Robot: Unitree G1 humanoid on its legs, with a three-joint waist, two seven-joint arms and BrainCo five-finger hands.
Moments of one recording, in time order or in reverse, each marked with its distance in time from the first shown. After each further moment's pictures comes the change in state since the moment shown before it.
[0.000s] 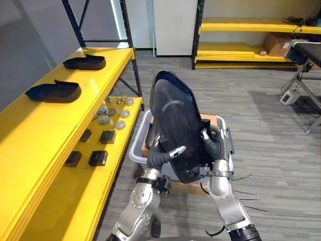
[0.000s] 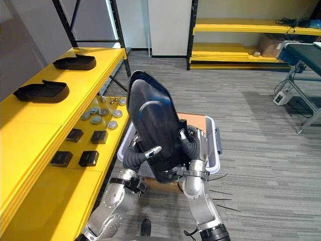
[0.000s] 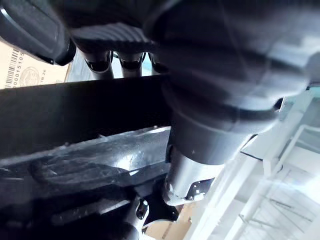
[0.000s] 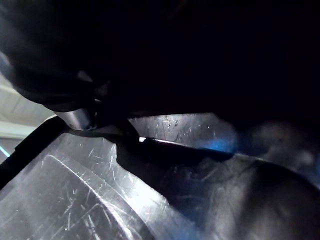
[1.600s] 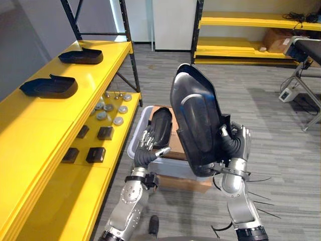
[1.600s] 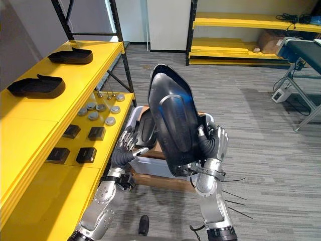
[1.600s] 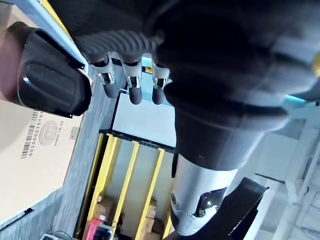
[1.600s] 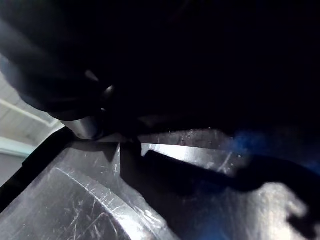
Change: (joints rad) left arm 0.021 -0.007 0.144 0.056 0.006 0.000 -0.033; right arm 0.018 -0.001 -0.162 -0.073 -0.070 0.053 -0.042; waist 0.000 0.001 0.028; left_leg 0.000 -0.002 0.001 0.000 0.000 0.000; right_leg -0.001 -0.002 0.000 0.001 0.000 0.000
